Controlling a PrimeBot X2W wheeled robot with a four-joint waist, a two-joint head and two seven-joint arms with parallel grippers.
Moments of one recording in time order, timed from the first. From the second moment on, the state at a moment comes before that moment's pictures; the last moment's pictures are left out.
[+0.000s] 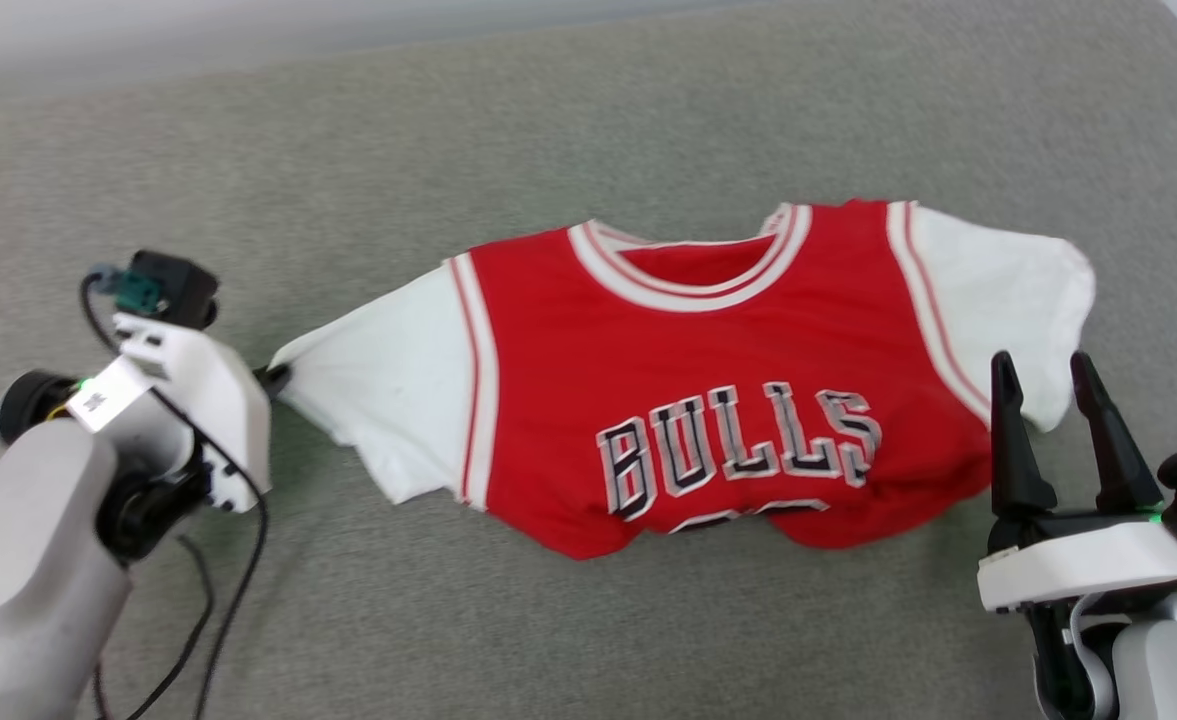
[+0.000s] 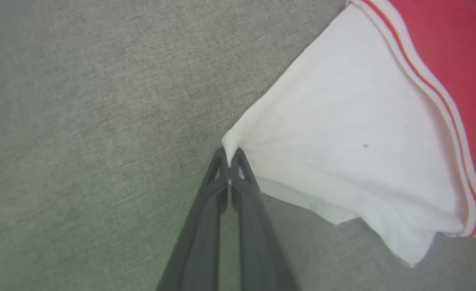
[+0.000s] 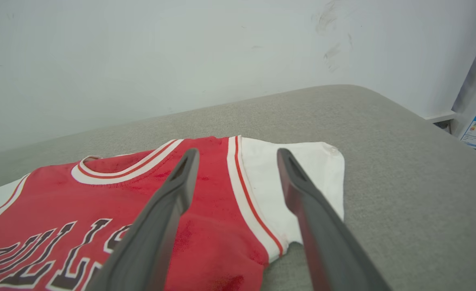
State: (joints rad) left arm -0.65 0.59 -0.54 0.47 -0.76 -0.10 0.50; right arm -0.16 -0.05 -0.08 0.11 0.24 0.13 -0.23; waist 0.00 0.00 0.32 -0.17
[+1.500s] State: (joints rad) left arm -0.26 0.67 -0.55 -0.40 -0.72 0.14 0.40; right arm -0.54 -0.52 -0.19 0.23 0.20 0.13 0.96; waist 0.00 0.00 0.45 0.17
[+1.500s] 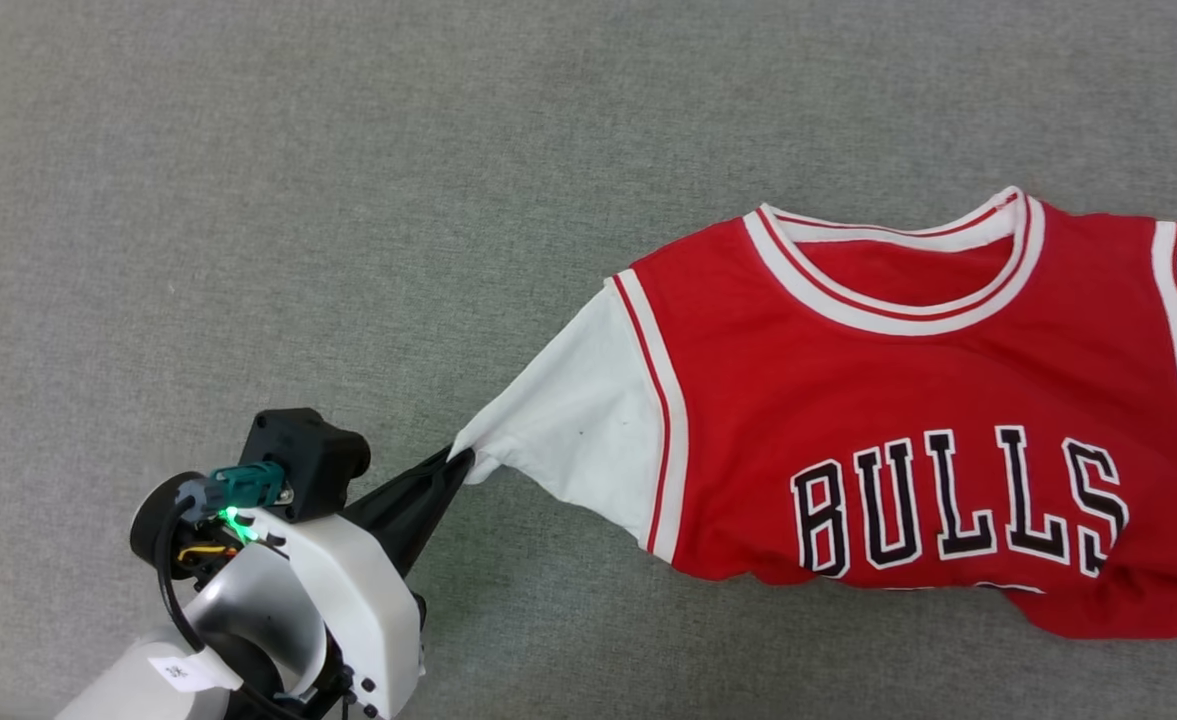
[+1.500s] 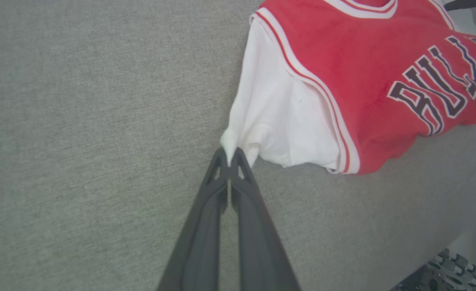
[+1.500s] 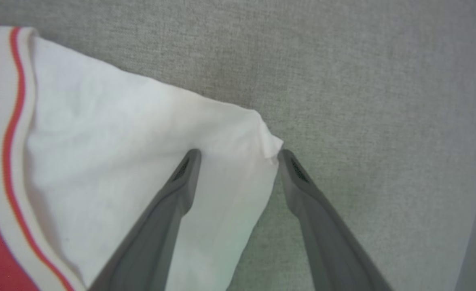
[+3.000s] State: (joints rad) left arm -0.20 0.82 -0.27 -0.43 -0.73 0.24 0.23; right arm -0.58 -0.56 -0.07 0.13 0.32 0.13 0.57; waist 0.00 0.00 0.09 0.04
